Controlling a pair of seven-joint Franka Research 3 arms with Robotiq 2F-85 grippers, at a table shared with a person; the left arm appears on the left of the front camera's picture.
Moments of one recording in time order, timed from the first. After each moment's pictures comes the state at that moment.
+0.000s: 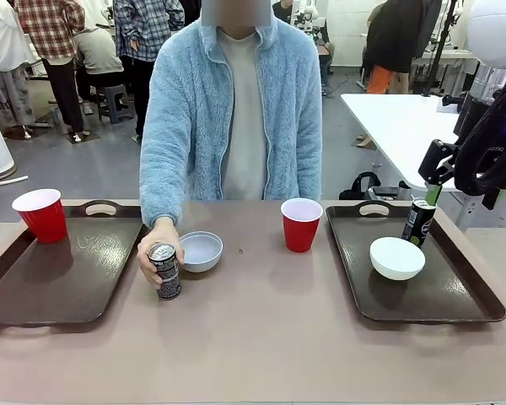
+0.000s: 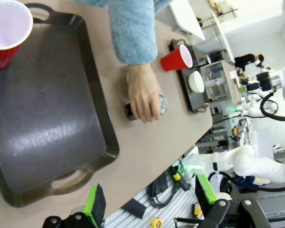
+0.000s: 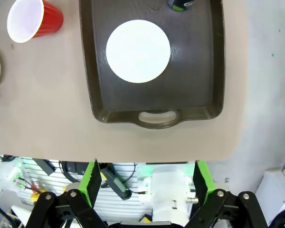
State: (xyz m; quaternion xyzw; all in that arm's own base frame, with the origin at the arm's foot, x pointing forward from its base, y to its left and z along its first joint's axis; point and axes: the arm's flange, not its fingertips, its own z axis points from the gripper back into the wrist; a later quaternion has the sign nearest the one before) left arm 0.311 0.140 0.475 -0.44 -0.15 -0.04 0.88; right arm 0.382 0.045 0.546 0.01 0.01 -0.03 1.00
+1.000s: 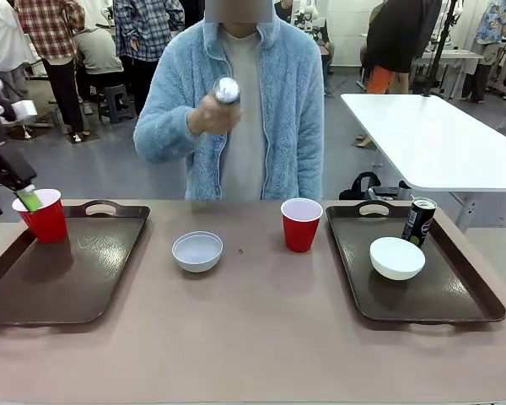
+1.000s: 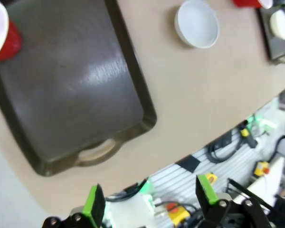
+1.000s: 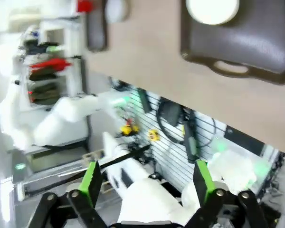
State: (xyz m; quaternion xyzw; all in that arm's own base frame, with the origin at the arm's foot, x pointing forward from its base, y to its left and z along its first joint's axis) left arm 0.378 -0.015 0.525 -0.16 0.02 -0.12 0.98; right arm 0.274 -0.175 0.533 0.45 0.02 0.04 0.89
